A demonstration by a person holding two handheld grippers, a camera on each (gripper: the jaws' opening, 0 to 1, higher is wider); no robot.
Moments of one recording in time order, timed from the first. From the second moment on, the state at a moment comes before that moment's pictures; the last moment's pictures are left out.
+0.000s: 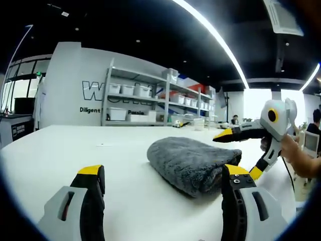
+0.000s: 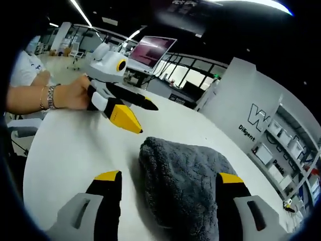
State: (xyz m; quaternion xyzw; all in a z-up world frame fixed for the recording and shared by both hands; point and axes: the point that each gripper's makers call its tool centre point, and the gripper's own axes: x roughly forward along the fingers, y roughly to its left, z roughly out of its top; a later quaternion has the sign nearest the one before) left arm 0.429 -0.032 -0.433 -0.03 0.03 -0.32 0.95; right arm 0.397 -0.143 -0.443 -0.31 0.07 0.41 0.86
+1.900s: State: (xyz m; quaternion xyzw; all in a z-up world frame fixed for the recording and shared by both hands) left arm 0.427 -0.038 -0.432 -0.02 0.03 -0.33 0.94; right arm 0.382 -0.274 -0.458 -0.12 0.11 0.31 0.94
